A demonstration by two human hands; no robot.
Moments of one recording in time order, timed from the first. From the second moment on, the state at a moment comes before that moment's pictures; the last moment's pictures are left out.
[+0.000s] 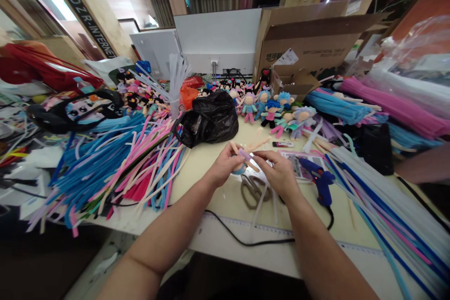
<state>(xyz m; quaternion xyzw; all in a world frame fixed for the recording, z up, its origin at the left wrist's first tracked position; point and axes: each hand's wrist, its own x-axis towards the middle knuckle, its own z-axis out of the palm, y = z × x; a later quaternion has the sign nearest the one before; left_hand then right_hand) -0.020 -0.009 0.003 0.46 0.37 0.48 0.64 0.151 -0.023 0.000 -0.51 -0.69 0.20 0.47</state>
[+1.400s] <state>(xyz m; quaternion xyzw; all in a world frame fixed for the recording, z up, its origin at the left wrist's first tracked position) -0.025 0.004 -0.001 0.37 0.41 0.53 0.64 0.152 -0.033 0.007 -0.50 -0.75 0.22 0.36</state>
